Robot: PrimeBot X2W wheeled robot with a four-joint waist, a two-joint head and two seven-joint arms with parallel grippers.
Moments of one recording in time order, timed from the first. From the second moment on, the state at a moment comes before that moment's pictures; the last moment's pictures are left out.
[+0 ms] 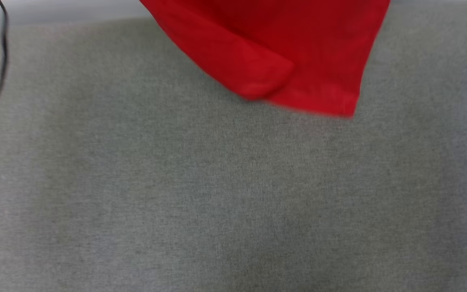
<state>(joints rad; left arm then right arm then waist) -1.29 0.55 -0.33 0.58 -0.60 0.03 0.00 -1.23 -0.33 -0.03 0.42 0.11 0.13 0.39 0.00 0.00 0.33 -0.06</state>
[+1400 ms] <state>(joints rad) -0.95 0.52 -0.17 0.64 -0.68 -0.10 -0.26 -0.99 -0.35 0.18 0.50 0.23 0.13 0.13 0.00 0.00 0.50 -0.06</state>
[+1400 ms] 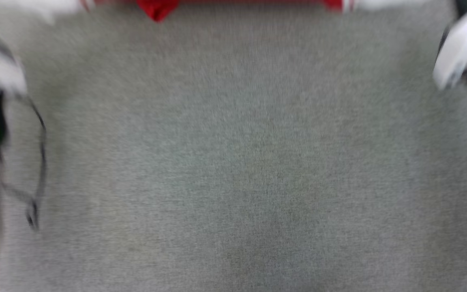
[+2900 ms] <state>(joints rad) 0.19 0.40 -0.20 -0.02 -0.72 0.18 -0.05 -0.02 -0.19 -0.16 0.07 0.33 0.13 0.37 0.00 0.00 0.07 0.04</state>
